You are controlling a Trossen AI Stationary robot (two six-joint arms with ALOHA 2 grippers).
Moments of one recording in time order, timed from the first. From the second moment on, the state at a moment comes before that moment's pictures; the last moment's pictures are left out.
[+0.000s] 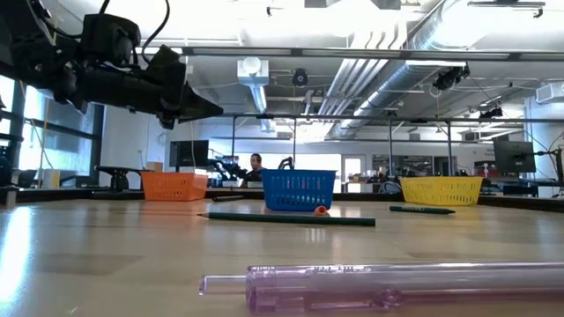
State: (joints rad) left arm 0.45 1.31 0.19 1.04 -0.08 -0.02; right arm 0.83 1.82 1.15 -0.88 -0.01 1.08
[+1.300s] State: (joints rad) left arm 0.45 1.31 0.19 1.04 -0.08 -0.02; right arm 0.62 1.76 1.03 -0.81 -0.06 0.88
